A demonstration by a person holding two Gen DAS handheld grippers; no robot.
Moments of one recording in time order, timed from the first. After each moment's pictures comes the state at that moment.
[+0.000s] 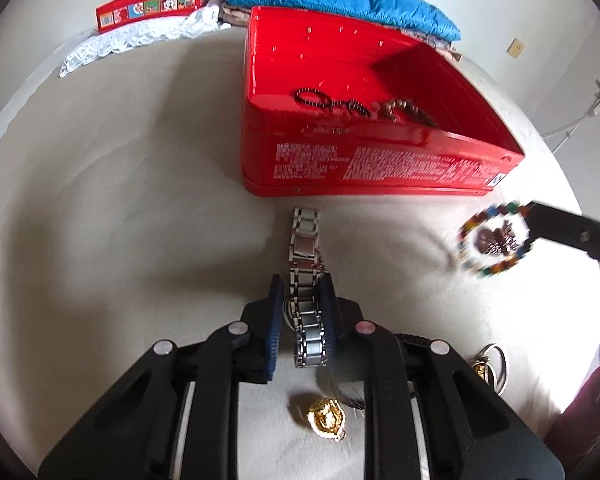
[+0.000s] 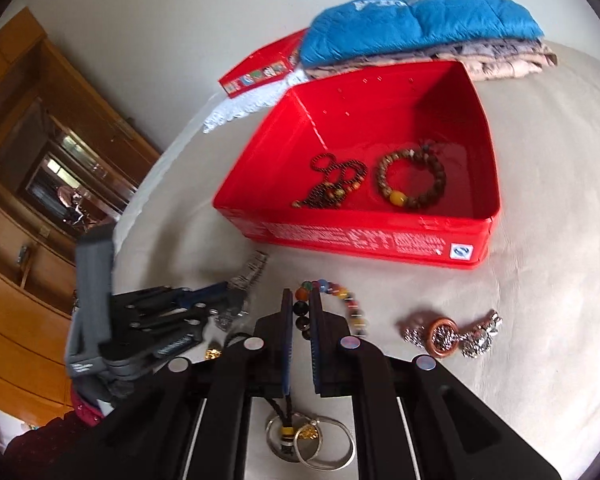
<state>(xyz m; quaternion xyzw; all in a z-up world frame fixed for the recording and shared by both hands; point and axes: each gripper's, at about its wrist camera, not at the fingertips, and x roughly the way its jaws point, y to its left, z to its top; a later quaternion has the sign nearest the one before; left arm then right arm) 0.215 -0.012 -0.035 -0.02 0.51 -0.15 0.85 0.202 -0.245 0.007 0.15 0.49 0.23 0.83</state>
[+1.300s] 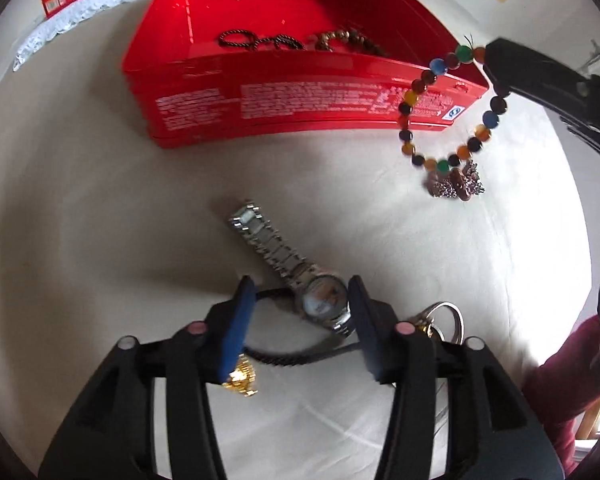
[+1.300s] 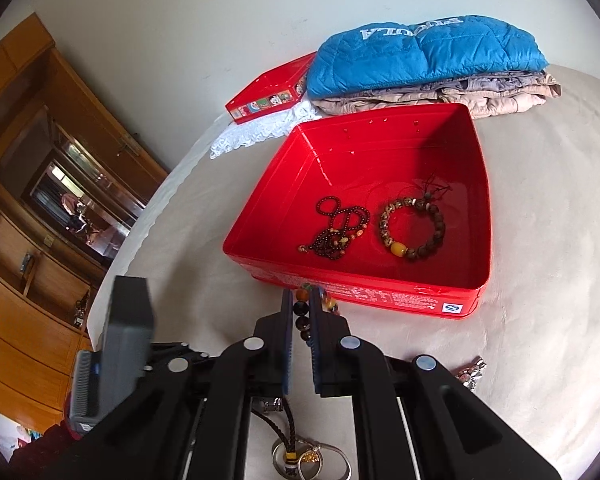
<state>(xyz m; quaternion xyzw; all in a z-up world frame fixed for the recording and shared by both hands) 0.217 -0.071 -0.042 0.02 0.61 -0.19 0.77 0.218 -0.244 0.041 0.15 0.45 0.24 0.84</state>
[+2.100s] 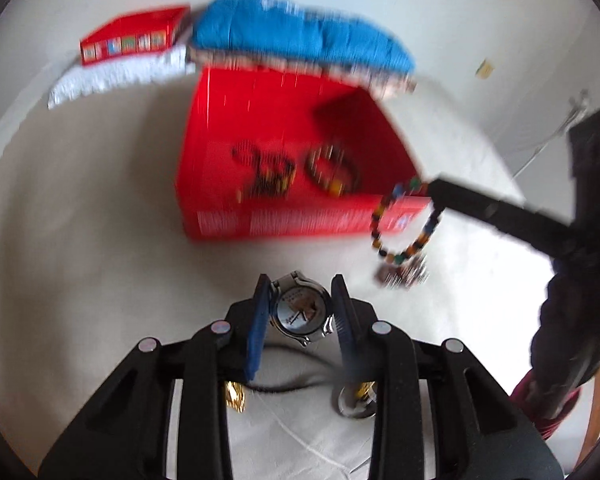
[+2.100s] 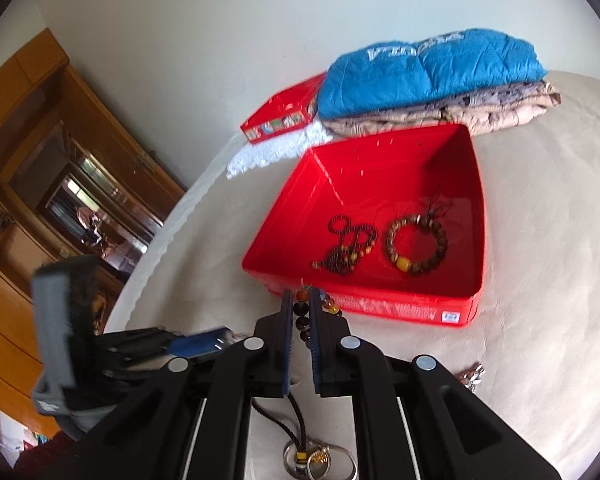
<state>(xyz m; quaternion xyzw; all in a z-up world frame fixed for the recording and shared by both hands) 0.206 -0.035 0.044 -0.06 0.48 -0.19 0.85 0.213 -0.261 0.065 0.18 0.41 0.25 0.86</state>
